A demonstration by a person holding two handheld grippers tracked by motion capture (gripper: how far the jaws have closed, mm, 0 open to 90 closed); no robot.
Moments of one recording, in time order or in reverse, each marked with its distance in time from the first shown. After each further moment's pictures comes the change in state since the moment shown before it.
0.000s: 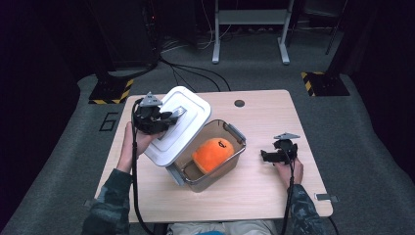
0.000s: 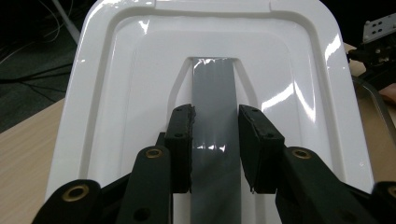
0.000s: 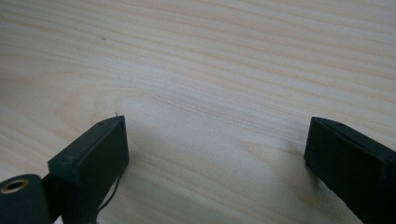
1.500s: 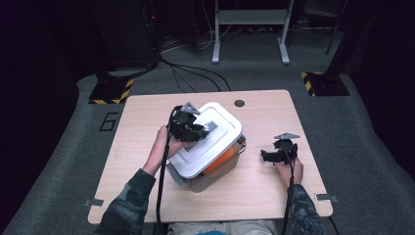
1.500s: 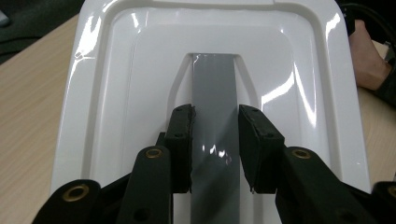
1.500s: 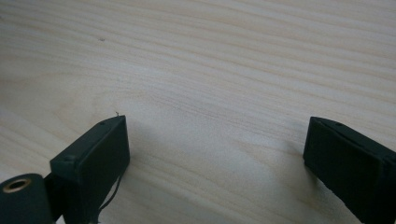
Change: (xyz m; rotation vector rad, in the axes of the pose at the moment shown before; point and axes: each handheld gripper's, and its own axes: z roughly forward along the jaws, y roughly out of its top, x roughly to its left) left arm -0.061 0.016 0.060 0.161 -0.175 0.067; right arm 0.000 0.000 0.000 -0.001 0.000 0.004
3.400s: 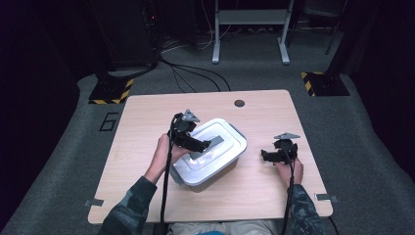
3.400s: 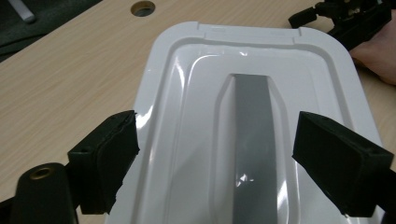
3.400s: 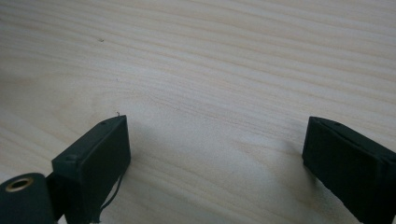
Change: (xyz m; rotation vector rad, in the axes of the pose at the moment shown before) left arm -0.001 -0.022 0.007 -0.032 0.084 -0.035; right arm 0.000 0.000 0.000 -0.002 -0.004 0.001
